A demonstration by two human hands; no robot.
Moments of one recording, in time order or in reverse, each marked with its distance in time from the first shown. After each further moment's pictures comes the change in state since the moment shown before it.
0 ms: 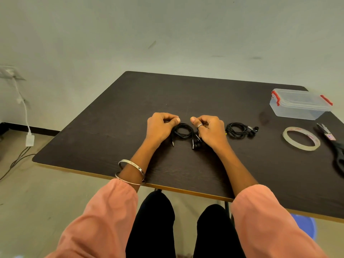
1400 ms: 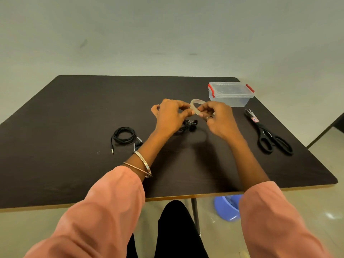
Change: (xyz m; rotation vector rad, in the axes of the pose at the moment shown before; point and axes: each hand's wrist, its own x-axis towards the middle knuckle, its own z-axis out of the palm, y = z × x) left_hand -0.011 0.106 0.151 0.252 -0.106 0.465; right_hand -0.013 0.056 -0.163 -0.222 0.128 0.024
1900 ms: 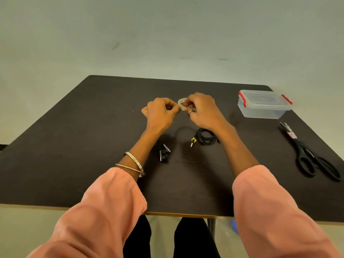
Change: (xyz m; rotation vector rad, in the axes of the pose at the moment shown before) left_hand 0.018 -0.073 -0.063 -0.062 0.180 -0.207; right_hand 0.066 -0.072 0.077 -0.236 -0.208 -0.245
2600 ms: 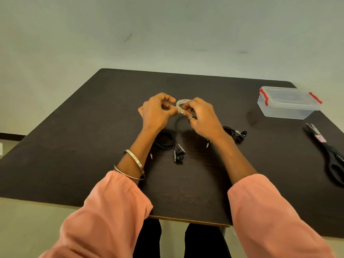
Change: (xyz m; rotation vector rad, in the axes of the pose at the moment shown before) left_hand 0.009 -0.049 -0.021 -0.082 -0.027 -0.053; right_hand 0.004 -0.009 0.056 0.172 0.060 -0.110
